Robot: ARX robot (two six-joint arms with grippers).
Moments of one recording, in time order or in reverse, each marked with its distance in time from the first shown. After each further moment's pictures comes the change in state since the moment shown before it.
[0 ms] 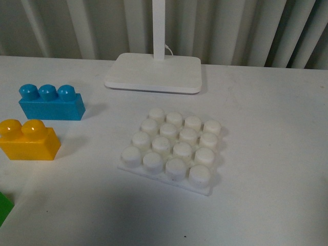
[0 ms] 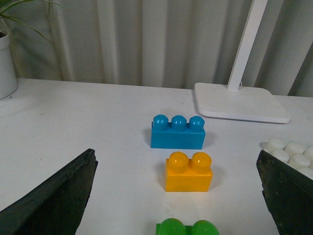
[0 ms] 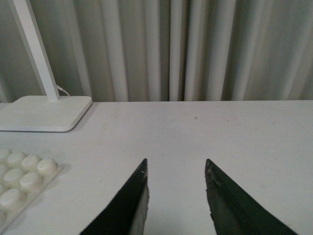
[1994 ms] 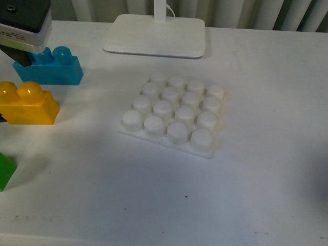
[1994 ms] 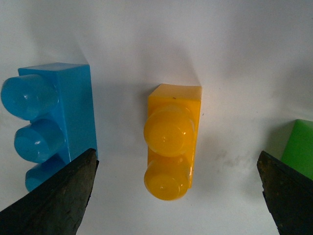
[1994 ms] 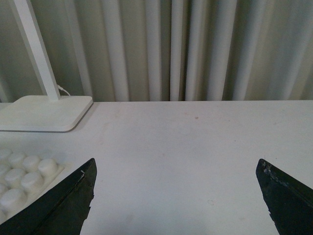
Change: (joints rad) left arm -0.087 1.696 1.188 -0.742 0.113 1.492; right arm 0.000 0.000 0.000 0.000 0.000 0.000
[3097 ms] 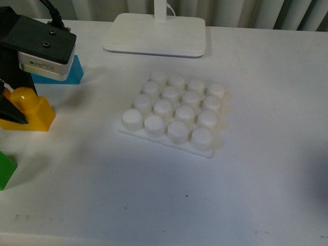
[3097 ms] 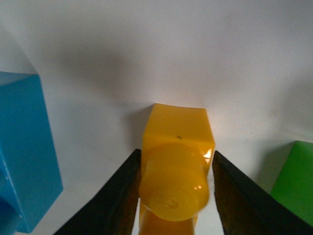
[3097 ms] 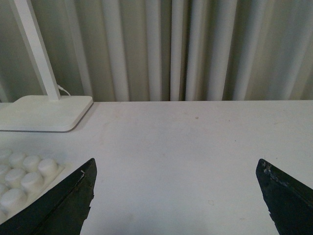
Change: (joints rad) left arm -0.046 0.098 0.022 -0.039 -0.043 -0.053; right arm 0.000 0.000 0.000 0.000 0.000 0.000
